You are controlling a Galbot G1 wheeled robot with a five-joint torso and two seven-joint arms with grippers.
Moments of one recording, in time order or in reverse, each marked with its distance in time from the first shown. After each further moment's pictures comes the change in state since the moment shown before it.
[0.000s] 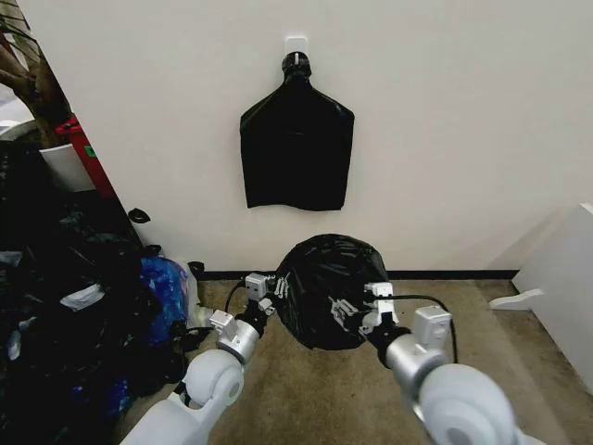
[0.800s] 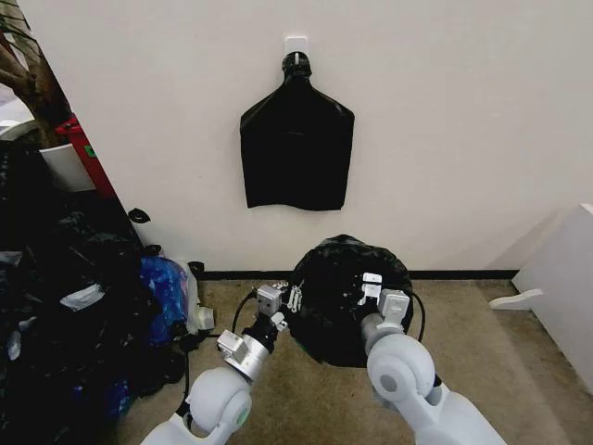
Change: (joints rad) left arm 0.082 -0.013 0.030 -0.088 0.136 -0.049 0.022; right arm 0.142 0.115 -0.068 -0.277 -0.053 0.041 0.173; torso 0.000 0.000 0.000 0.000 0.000
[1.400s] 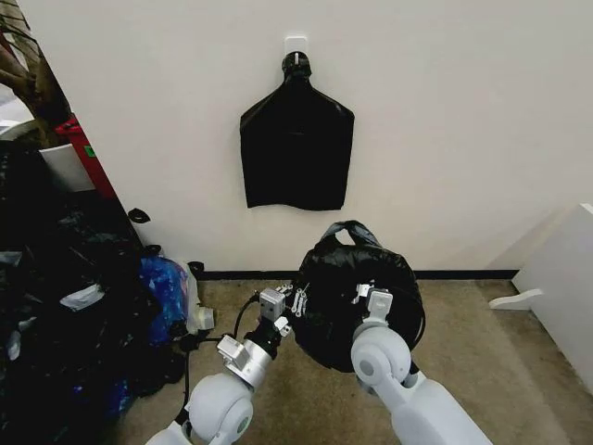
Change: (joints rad) left arm 0.032 0.004 0.000 -0.039 -0.003 0.000 0.015; right arm 0.057 0.050 -0.013 -0.141 -0.026 0.014 0.025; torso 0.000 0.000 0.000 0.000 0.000
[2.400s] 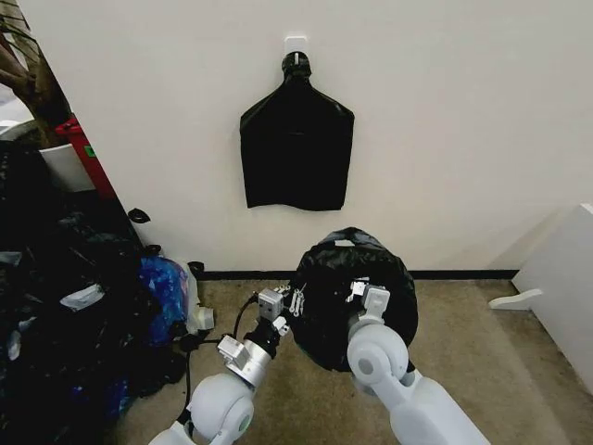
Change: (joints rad) left arm 0.011 -0.012 -0.012 0.024 0.014 -0.015 0.007; right arm 0.023 0.016 -0.013 0.022 0.082 -0.003 0.033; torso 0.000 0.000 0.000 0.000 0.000
